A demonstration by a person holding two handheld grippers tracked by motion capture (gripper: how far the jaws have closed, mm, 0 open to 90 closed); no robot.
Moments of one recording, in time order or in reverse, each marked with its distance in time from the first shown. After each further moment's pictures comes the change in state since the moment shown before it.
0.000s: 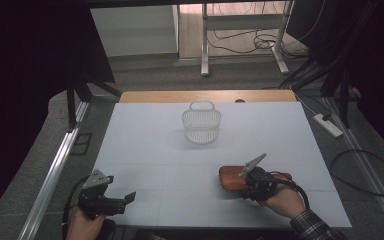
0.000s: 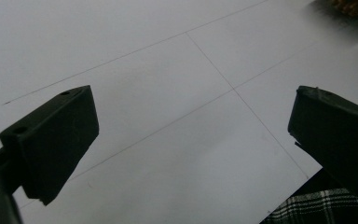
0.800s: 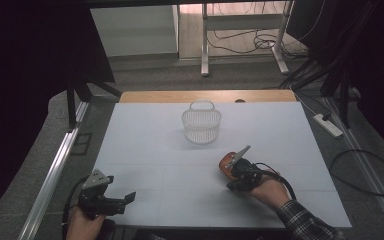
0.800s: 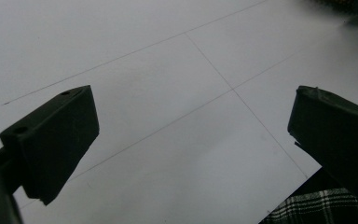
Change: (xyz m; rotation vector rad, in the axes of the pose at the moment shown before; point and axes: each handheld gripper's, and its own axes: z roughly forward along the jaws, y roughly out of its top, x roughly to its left) left arm 0.000 0.000 0.000 -0.002 -0.007 0.001; right arm -0.007 0.035 0.020 -0.008 -0.002 -0.029
